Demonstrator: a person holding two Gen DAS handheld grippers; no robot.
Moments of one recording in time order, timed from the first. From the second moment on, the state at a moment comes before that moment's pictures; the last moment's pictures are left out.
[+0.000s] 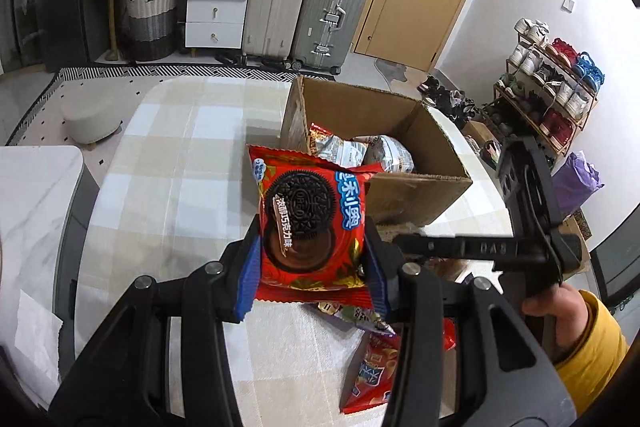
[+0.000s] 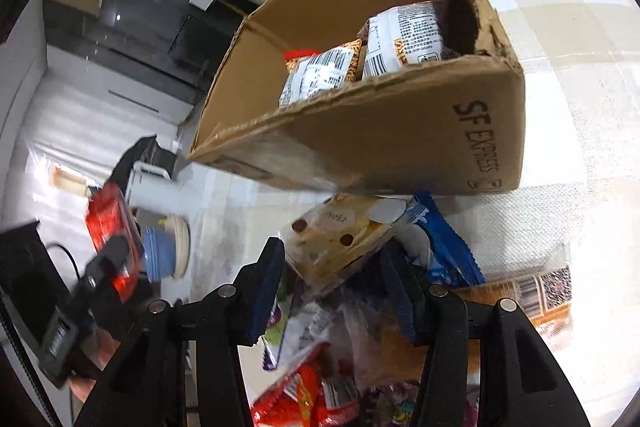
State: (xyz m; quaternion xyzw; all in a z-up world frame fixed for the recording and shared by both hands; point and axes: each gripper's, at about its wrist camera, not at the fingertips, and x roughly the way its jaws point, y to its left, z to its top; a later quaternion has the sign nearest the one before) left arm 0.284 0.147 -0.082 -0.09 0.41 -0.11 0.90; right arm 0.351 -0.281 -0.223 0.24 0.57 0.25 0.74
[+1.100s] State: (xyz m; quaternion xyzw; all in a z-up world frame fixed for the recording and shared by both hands) left arm 0.249 0.127 -0.059 -0.07 0.39 -0.12 0.91; right arm 0.267 -0.307 -0.155 0.28 0.46 0.32 0.78
